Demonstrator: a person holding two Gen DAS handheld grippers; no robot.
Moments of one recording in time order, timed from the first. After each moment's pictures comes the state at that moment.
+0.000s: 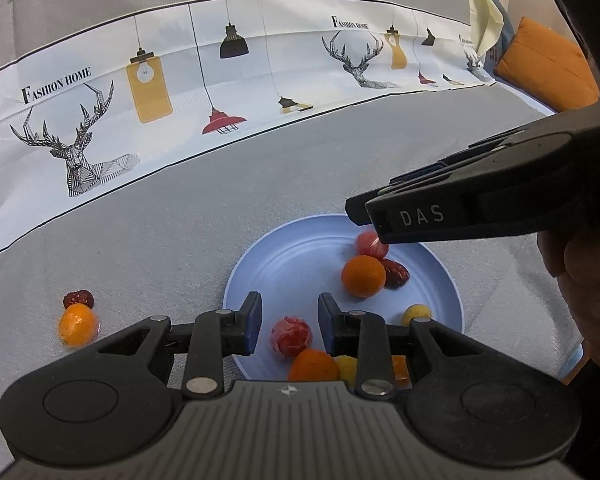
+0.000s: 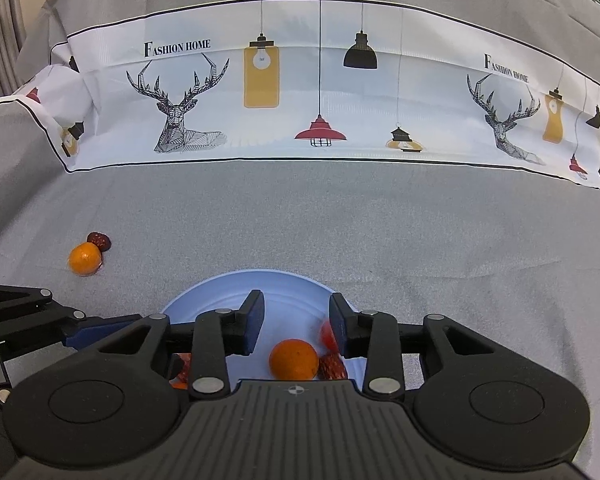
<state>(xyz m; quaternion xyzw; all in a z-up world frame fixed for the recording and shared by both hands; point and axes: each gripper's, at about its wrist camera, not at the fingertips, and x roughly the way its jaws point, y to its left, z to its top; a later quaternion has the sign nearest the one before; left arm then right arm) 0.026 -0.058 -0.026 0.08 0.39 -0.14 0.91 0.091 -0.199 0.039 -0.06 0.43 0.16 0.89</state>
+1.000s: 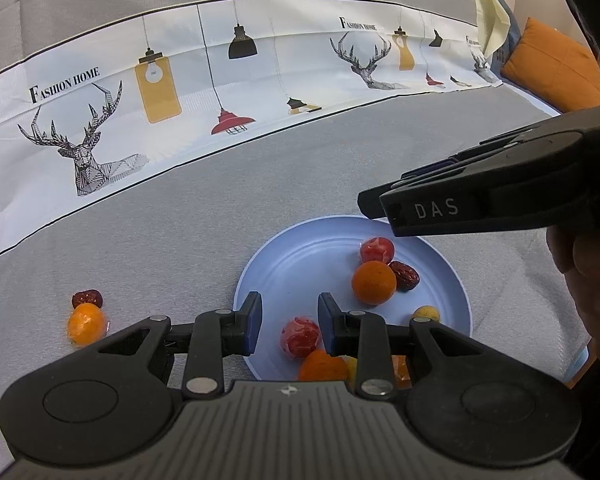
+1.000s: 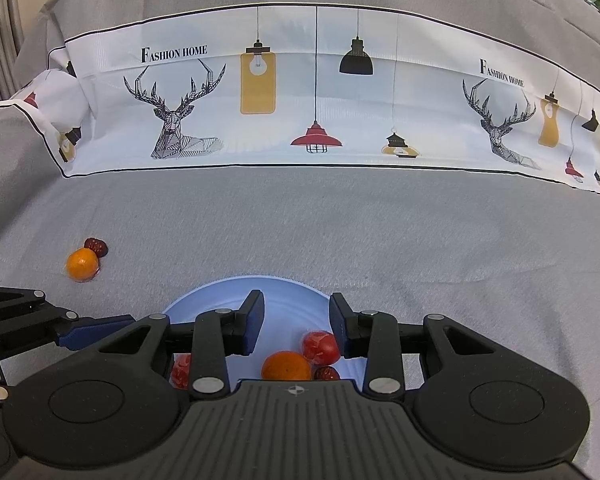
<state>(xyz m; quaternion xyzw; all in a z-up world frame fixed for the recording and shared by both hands) 0.028 -0.052 -0.025 0.08 0.38 -0.13 0.91 0.089 -0.198 0.041 -0.06 0.42 0.15 0.89</state>
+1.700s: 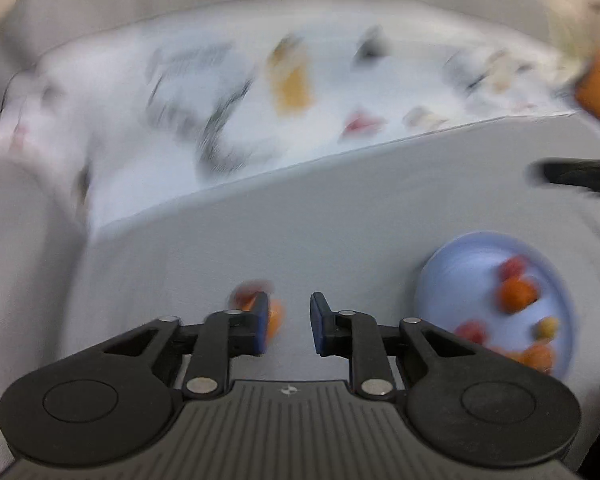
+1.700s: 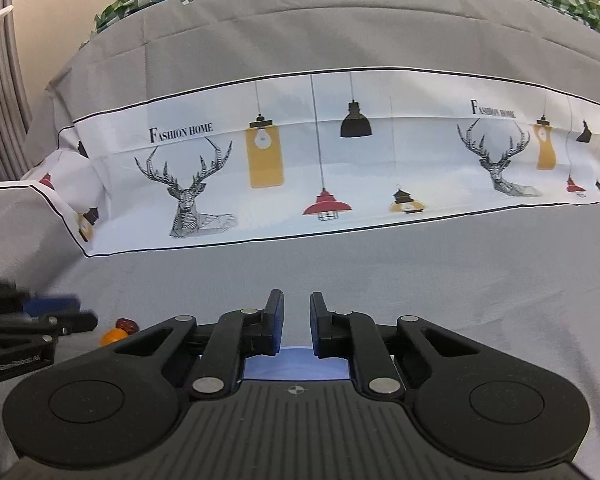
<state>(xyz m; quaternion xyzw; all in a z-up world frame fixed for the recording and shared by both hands) 0.056 0.075 -0.004 0.05 0.41 -0.01 0.91 0.087 -0.194 0.068 0.02 0.35 0.16 0.92</state>
